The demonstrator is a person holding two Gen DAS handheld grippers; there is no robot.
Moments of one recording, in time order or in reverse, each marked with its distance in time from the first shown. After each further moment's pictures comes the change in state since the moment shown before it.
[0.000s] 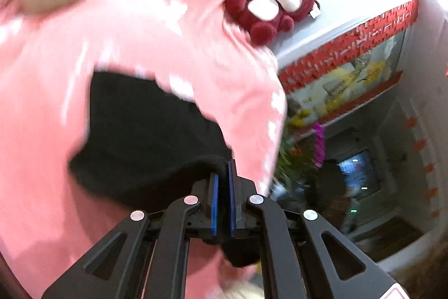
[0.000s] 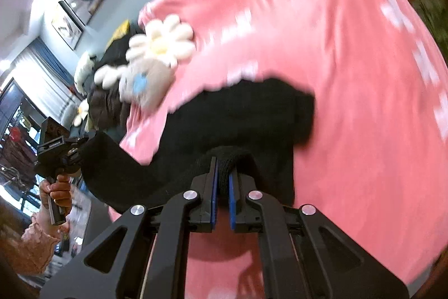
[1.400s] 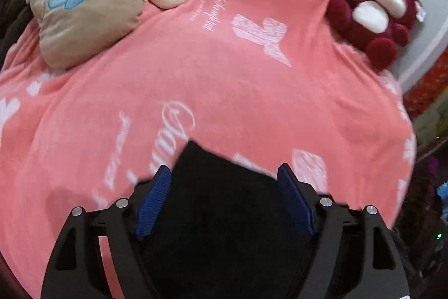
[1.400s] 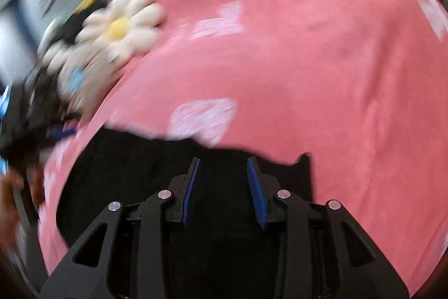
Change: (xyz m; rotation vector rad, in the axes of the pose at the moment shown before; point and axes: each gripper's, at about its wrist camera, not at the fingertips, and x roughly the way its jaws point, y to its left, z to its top) left arm 0.143 0.093 0.106 0.017 -0.079 0.528; right arm 0.230 -0.020 0.079 -0.266 0.141 -0.150
